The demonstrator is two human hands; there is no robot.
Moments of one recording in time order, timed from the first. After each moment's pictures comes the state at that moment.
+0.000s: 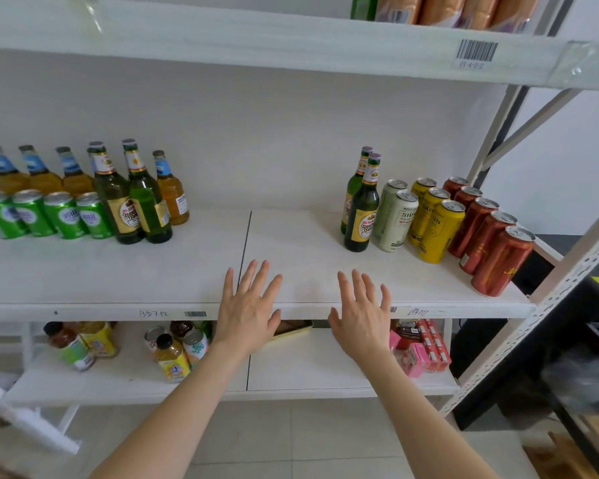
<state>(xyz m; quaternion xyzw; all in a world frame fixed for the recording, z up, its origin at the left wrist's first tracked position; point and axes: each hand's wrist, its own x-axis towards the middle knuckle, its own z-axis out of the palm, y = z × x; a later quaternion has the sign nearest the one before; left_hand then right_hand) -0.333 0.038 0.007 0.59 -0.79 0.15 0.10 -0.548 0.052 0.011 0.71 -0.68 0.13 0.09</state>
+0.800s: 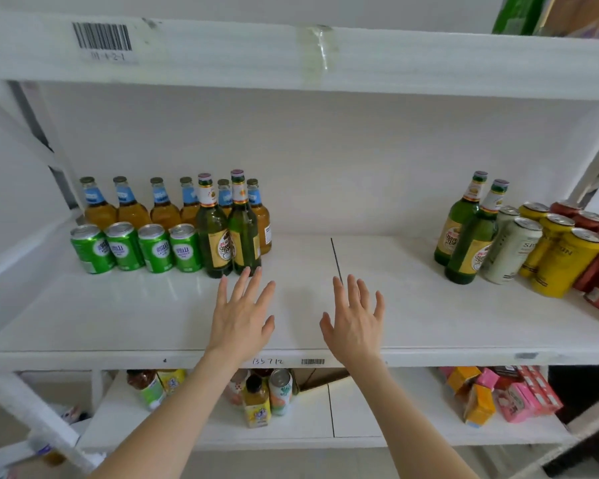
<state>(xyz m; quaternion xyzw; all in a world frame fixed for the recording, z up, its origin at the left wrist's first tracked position) -0.083 -0.040 0.014 0.61 -0.77 0.16 0.09 -0.288 -0.035 0.003 0.69 -0.70 0.18 0.11</state>
